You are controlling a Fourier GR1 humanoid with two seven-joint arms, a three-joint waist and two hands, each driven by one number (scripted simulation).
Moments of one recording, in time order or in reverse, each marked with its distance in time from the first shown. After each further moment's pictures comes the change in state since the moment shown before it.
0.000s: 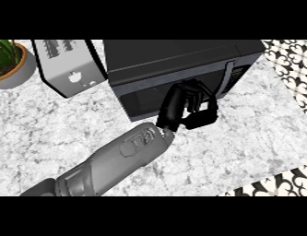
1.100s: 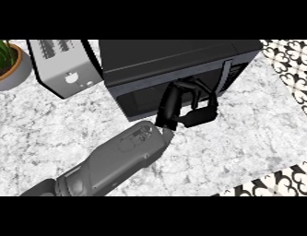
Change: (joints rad) left arm 0.003 0.000 0.009 0.009 0.207 -0.019 -0.187; right arm -0.042 -0.055 -0.025 -0.011 -0.104 0.034 0.025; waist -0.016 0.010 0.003
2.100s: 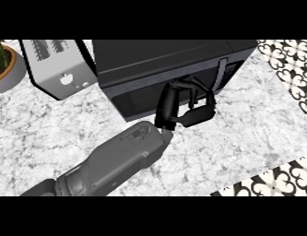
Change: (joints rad) left arm 0.001 0.000 -0.013 0.019 0.085 0.035 -0.149; right arm -0.001 -0.051 0.001 -0.042 -0.063 0.057 0.018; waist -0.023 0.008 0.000
